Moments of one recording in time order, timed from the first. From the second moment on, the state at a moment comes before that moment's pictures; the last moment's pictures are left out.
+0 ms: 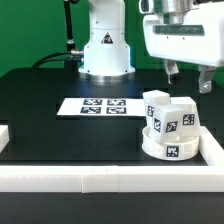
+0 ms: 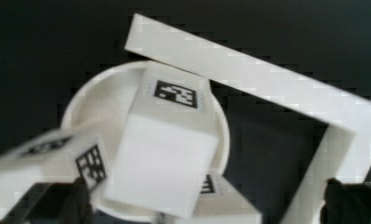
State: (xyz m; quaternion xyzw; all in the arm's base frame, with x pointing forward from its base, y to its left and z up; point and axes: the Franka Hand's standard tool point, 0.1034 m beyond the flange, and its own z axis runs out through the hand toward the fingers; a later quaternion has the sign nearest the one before) arm 0.561 0.107 0.115 -0.85 0.52 0.01 0.08
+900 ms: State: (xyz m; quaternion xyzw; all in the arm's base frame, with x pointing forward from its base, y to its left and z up) arm 0.560 0.128 0.113 -1.00 0.01 -0.02 0.06
